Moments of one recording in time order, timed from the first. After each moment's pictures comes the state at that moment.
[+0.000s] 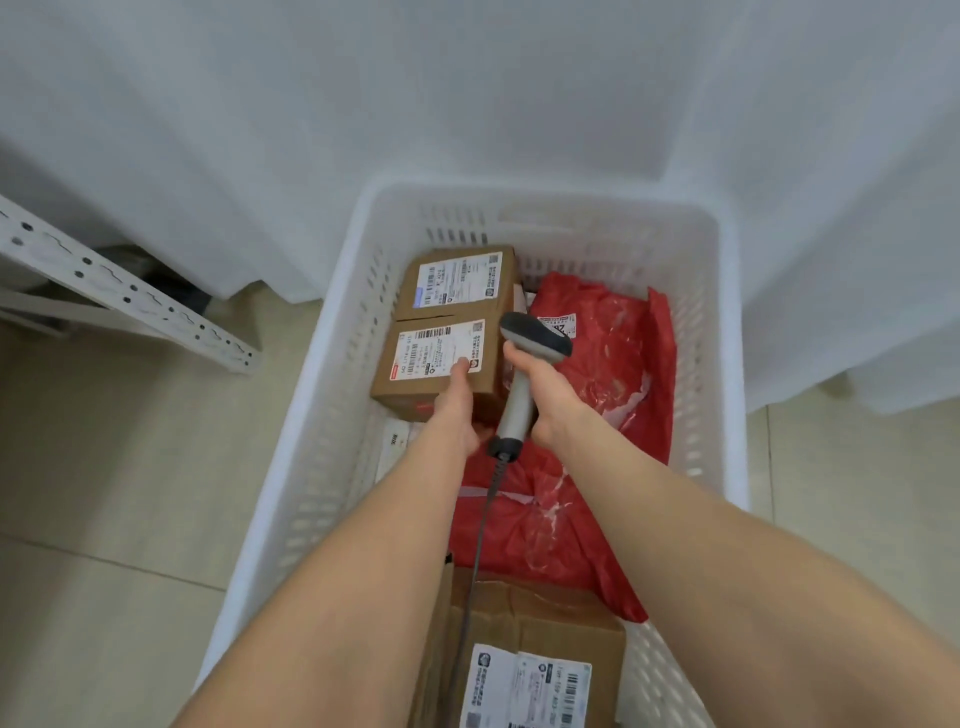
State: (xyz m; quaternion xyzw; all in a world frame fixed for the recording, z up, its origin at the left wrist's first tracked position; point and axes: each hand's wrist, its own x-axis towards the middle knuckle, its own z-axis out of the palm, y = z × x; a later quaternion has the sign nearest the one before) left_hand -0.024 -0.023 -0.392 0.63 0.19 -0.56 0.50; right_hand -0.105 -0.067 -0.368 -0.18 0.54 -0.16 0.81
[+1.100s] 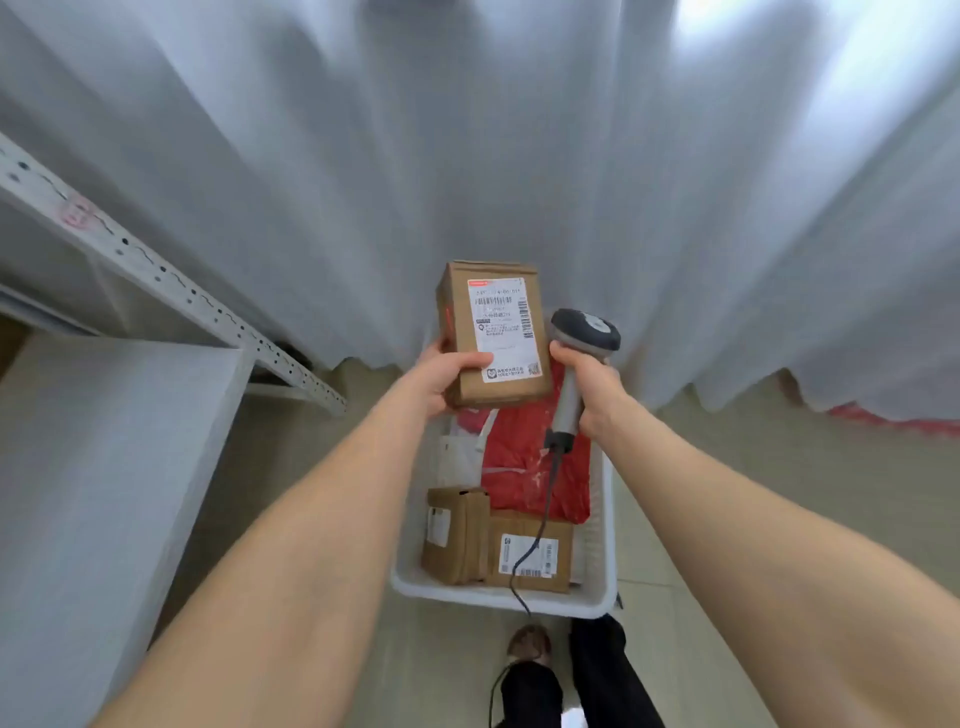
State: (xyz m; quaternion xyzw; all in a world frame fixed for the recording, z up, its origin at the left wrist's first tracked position) left_hand -0.036 0.055 0.079 0.72 -0.09 -0.57 0.40; right_hand -0.201 -0.006 0.052 -0.21 0.60 -0.25 0.73
